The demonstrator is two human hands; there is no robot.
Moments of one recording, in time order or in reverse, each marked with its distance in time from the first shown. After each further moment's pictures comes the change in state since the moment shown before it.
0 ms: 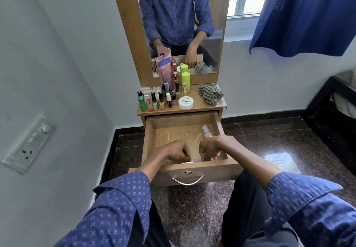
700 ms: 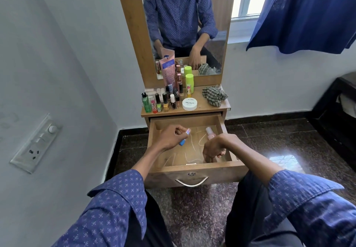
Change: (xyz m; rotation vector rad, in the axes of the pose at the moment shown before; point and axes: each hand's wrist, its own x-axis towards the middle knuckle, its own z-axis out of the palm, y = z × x) left_hand -0.025 -0.003 -0.034 -0.487 0.496 -0.009; right_hand -0.010 0.001 -0.014 0.100 -0.098 0.013
